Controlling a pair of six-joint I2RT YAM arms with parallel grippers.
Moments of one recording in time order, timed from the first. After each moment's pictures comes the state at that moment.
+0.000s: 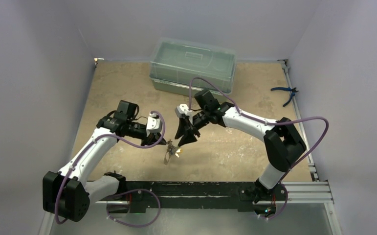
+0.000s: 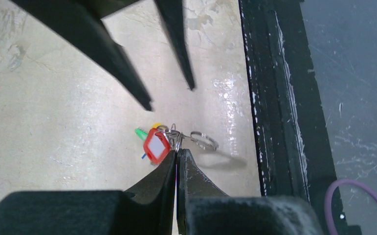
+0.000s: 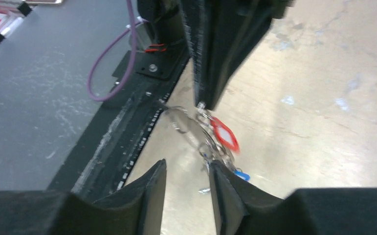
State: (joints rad) left arm -0.29 1.10 0.80 -0.75 1.08 0.91; right arm 0.74 1.68 1.15 -0.32 -1.17 -0.61
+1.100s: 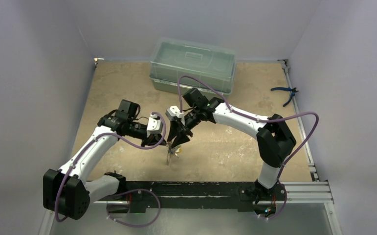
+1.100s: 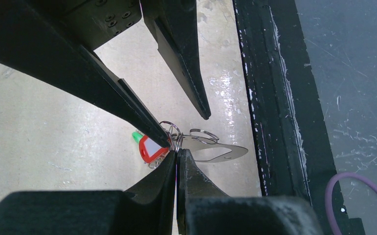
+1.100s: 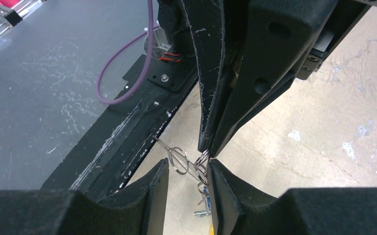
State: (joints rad) left arm -0.30 1.12 0.83 -0.82 1.08 1.01; right arm 0.80 1.78 1.35 -0.52 -1.20 -0.79
